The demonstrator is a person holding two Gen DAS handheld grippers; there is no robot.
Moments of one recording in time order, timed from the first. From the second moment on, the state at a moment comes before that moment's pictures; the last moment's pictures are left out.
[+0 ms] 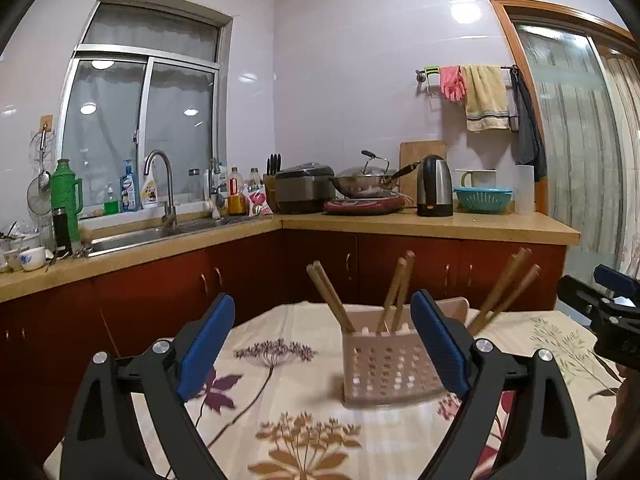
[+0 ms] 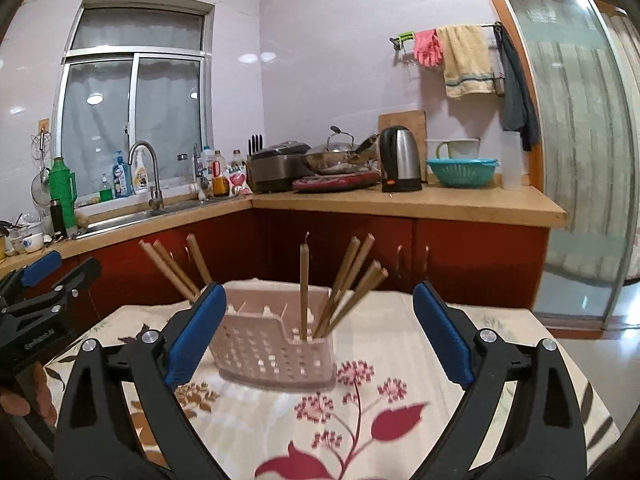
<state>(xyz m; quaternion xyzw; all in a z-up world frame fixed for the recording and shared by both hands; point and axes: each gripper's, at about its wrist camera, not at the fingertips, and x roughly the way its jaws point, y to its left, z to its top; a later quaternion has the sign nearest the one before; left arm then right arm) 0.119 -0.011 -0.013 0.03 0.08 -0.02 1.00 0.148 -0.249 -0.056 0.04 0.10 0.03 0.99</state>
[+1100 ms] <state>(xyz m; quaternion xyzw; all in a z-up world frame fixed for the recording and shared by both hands) -0.010 -0.004 0.015 0.01 0.08 -0.02 1.00 0.010 -0.247 -0.017 0.02 0.06 0.00 1.00</state>
